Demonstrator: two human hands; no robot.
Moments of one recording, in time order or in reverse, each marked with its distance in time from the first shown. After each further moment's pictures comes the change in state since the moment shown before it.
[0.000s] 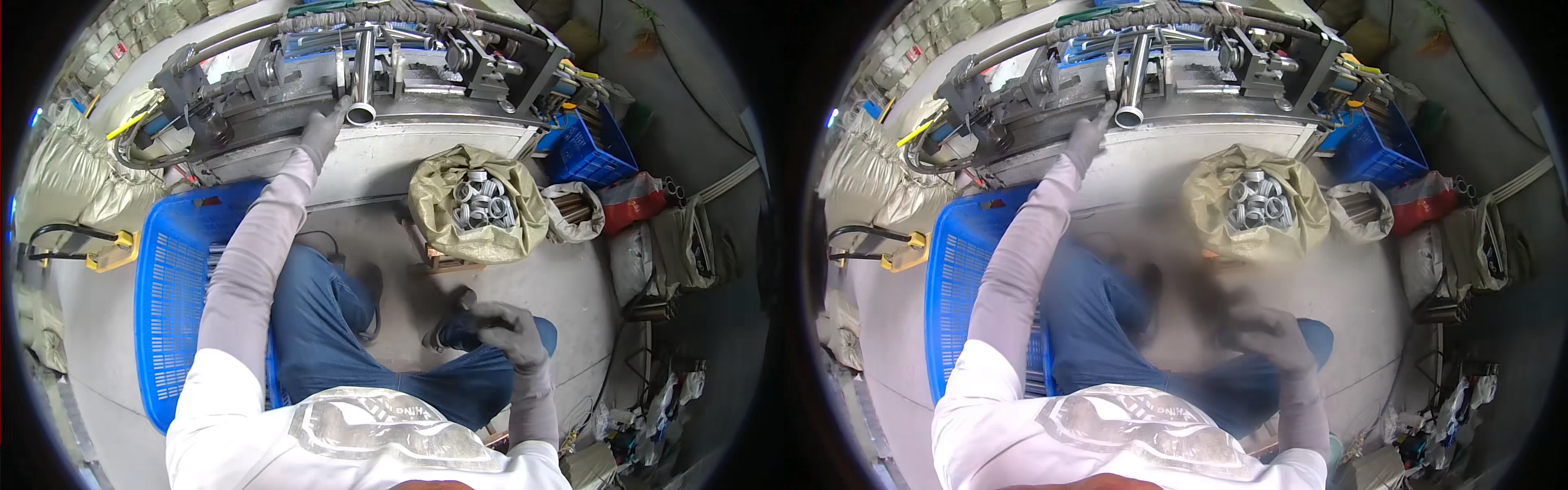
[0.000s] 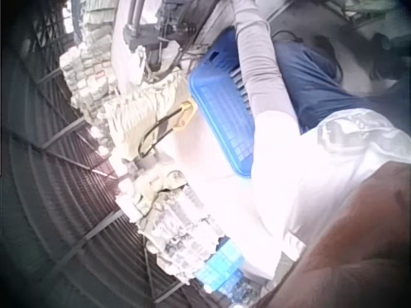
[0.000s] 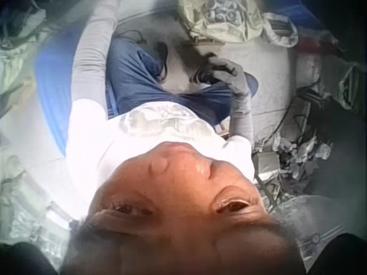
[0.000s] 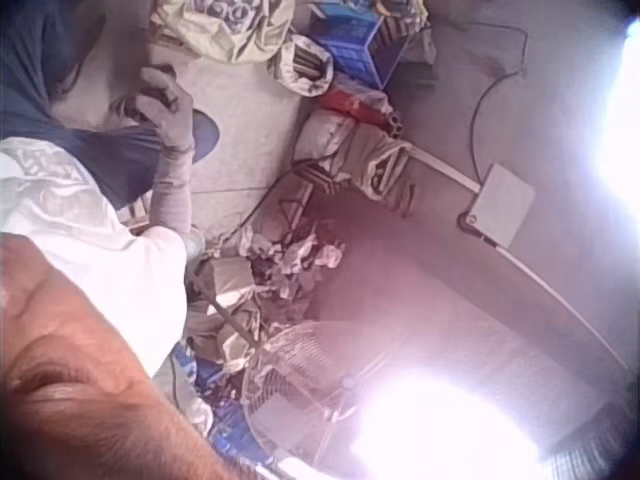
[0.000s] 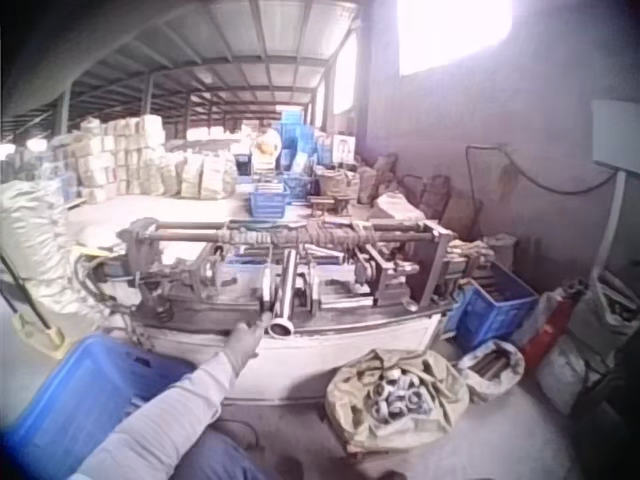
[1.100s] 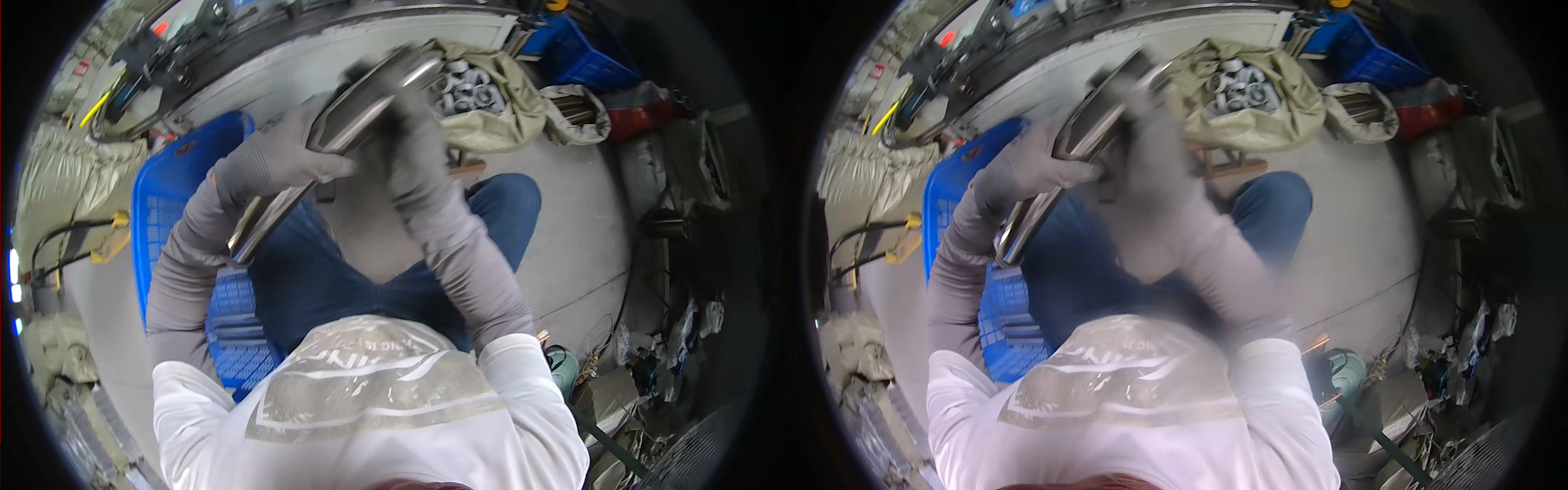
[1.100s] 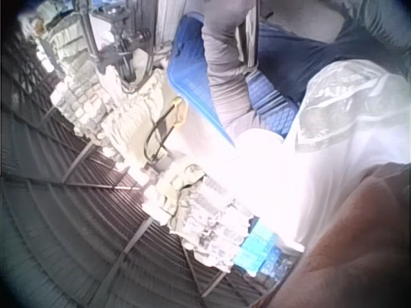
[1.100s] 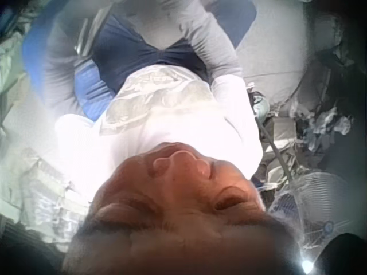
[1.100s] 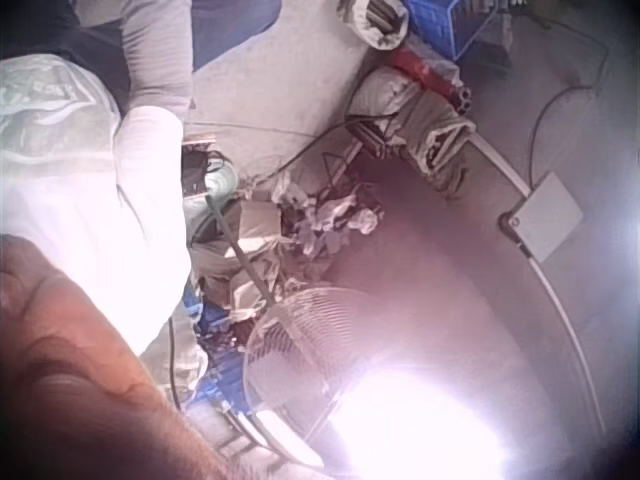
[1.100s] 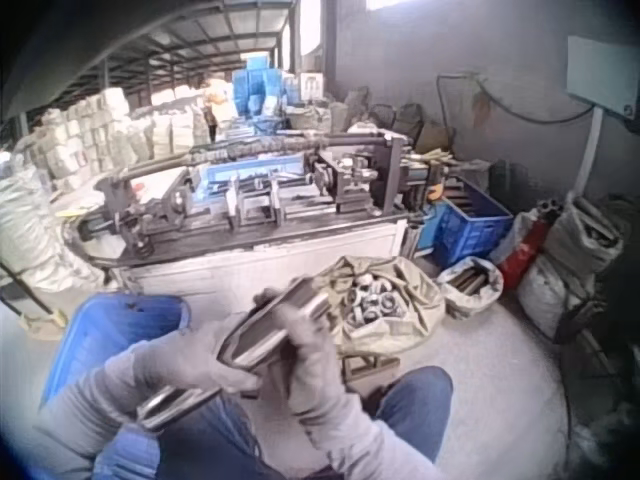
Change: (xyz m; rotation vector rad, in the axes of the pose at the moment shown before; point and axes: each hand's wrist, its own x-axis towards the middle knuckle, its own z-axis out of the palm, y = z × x) left_hand -0.095 -0.137 -0.340 0.343 -0.913 0.321; right_hand 0.313 0.075 0.442 1.018 -0.102 -0.435
